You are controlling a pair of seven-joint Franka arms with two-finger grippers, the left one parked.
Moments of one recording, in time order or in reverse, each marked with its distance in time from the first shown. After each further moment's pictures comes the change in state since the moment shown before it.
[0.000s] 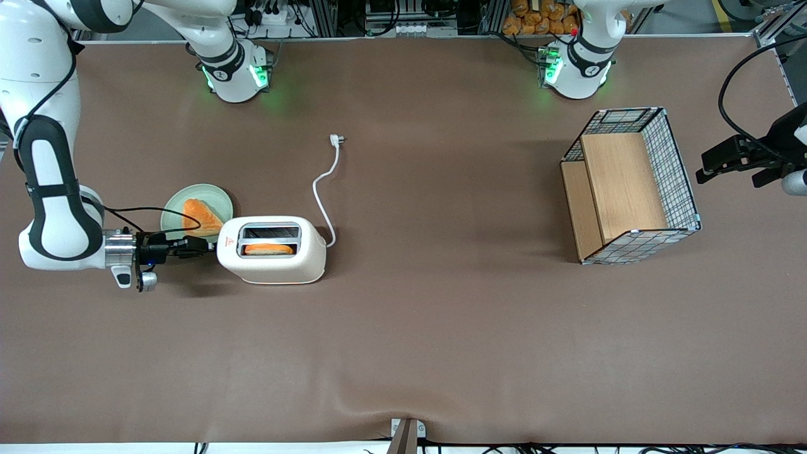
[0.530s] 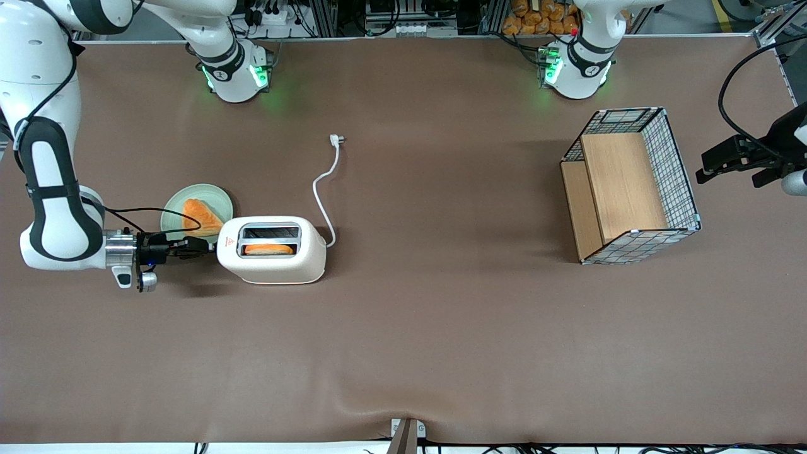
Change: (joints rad) arm -0.002 0.008 -0.001 0.000 0.014 0.001 -0.017
